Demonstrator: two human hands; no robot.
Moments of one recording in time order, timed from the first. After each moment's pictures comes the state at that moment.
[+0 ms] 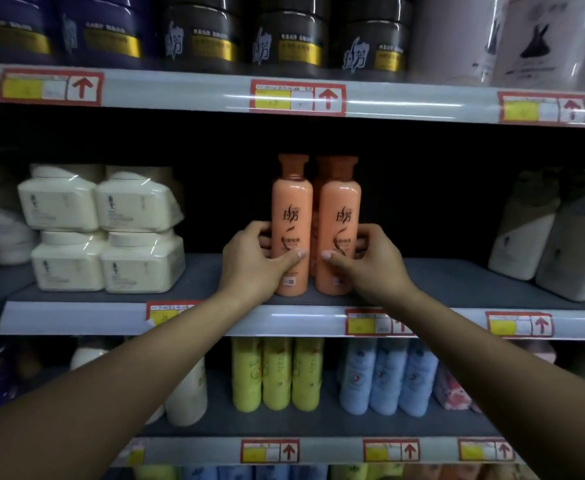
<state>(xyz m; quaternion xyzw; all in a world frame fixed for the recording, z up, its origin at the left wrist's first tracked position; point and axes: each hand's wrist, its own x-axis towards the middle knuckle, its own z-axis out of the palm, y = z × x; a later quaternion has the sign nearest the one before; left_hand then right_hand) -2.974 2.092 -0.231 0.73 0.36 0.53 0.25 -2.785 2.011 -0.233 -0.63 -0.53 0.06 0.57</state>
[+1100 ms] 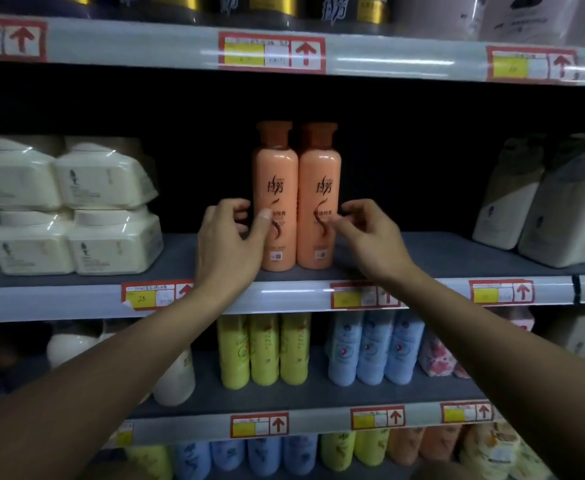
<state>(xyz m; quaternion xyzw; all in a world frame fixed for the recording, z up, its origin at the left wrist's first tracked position) -2.976 2.088 -0.245 0.72 0.36 0.57 0.16 -2.780 1.989 -0.233 -0.67 -0.51 0.00 0.55</state>
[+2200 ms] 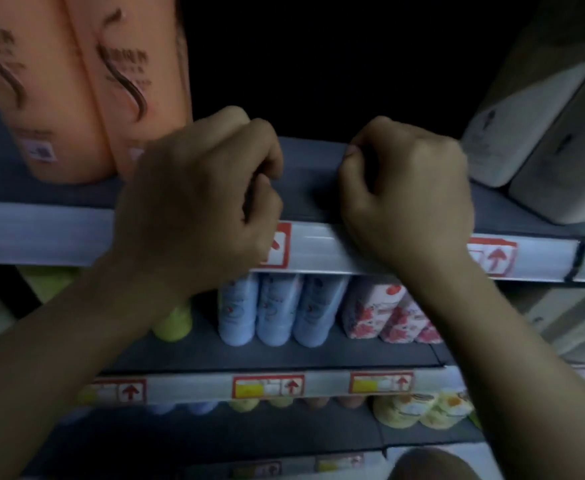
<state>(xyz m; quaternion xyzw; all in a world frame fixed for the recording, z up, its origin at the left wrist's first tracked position) -2.827 2.025 -0.283 0.85 0.18 0.49 -0.07 -2.642 1.949 -0.271 -0.67 -0.57 -0.32 0.34</state>
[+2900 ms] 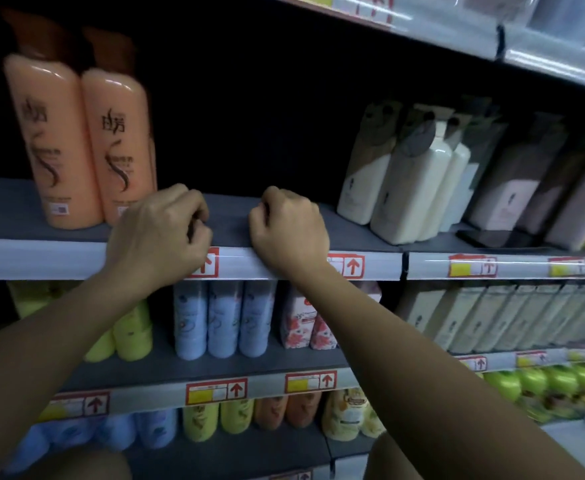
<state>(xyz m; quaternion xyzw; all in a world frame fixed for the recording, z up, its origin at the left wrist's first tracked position) -2.827 2.008 -0.279 0.84 0.28 0.46 -0.09 -2.652 1.932 -0.267 -0.70 -0.55 -0.26 0.38</state>
